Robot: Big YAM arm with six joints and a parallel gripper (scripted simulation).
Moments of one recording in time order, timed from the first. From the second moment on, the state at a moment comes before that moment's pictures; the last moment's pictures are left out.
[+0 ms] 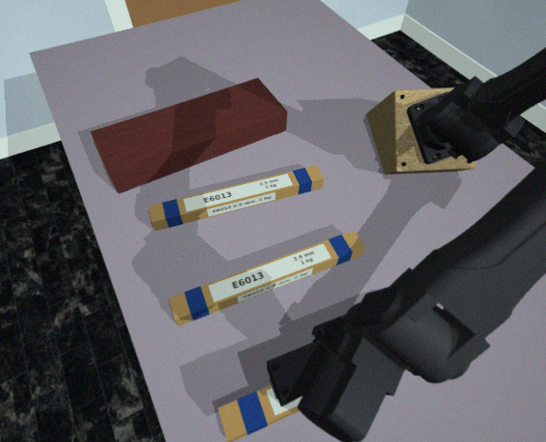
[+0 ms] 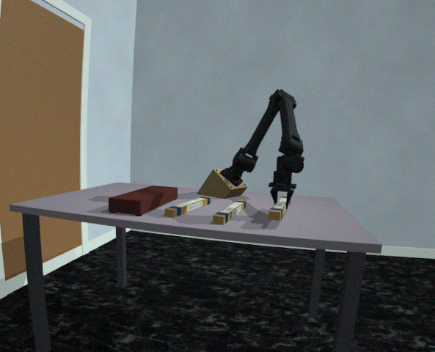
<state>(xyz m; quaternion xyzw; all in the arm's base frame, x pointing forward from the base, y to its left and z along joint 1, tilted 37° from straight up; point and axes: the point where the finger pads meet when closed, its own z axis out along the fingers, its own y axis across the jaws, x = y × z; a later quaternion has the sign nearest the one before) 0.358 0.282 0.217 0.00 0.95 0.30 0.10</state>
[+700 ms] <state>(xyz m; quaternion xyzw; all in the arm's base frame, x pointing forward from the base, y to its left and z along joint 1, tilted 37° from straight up) 0.357 0.282 0.214 0.00 0.95 0.30 0.10</state>
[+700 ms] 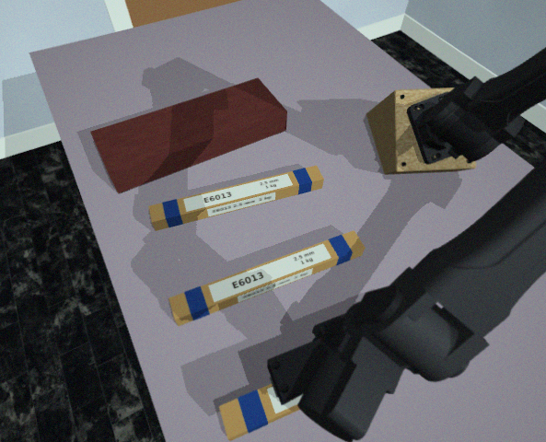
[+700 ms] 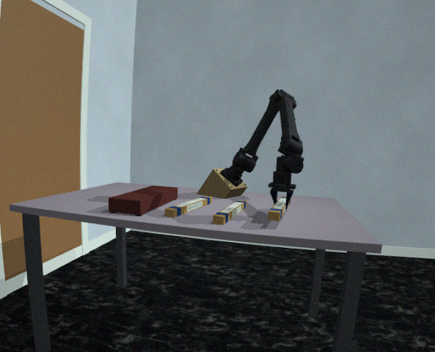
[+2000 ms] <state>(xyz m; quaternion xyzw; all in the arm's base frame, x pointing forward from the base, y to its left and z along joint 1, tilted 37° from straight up) 0.356 0.287 0.209 0.00 0.95 0.30 0.10</state>
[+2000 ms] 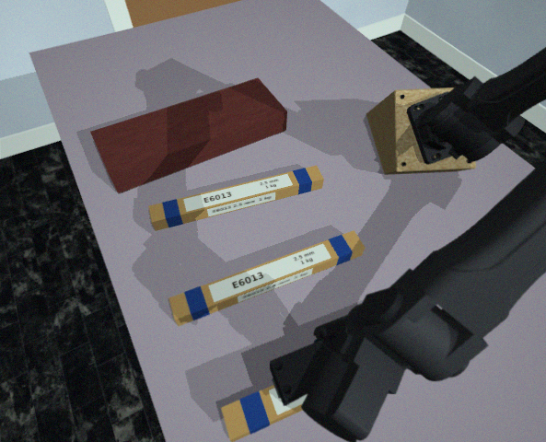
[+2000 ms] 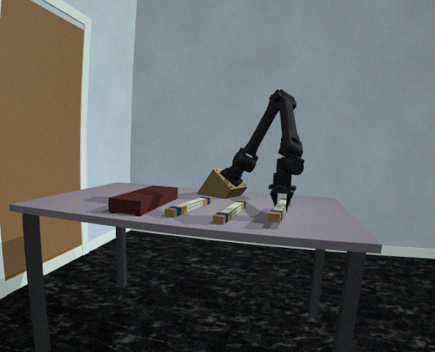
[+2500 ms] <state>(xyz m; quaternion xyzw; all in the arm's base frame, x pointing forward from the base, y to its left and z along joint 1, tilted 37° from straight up) 0.358 0.292 0.201 0.00 0.95 0.30 0.10</state>
